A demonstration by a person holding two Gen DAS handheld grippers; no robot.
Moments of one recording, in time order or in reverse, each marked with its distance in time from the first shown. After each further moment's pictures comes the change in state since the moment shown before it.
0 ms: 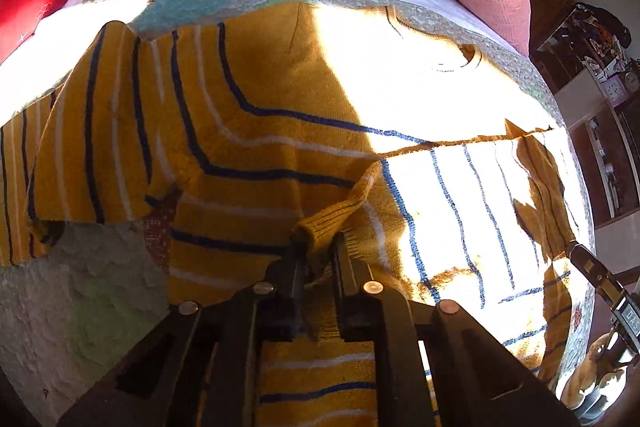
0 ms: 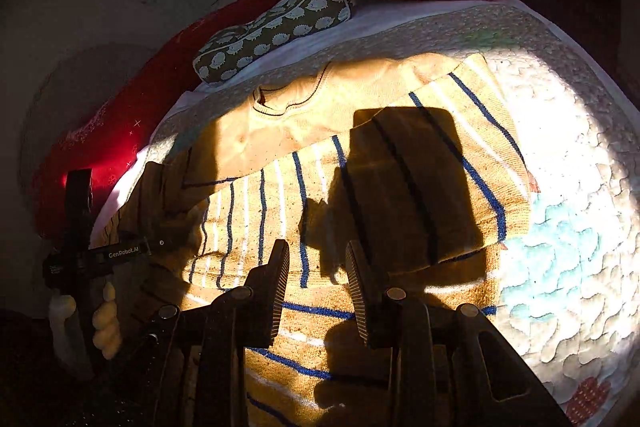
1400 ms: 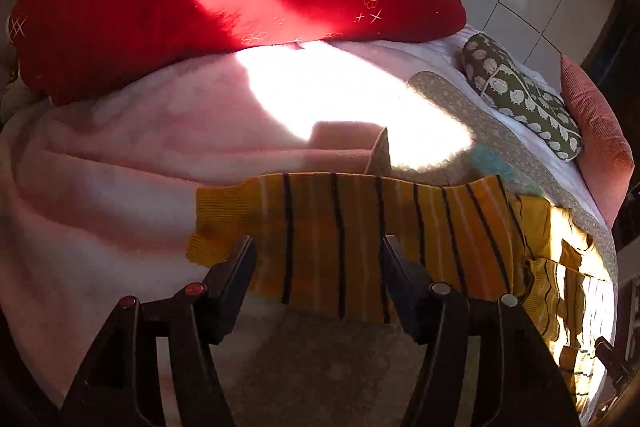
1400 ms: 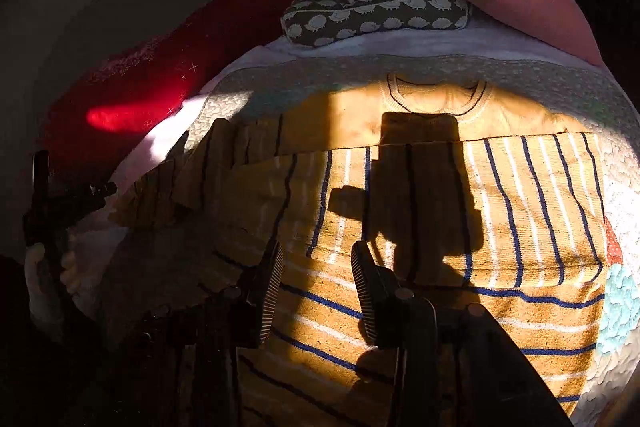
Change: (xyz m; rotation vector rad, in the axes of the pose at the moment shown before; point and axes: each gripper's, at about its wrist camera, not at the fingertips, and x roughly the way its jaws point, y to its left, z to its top) left arm -0.144 0.284 -0.035 -0.455 -0.296 0.266; right arm 0.055 0.164 0.002 -0.289 0.111 0.062
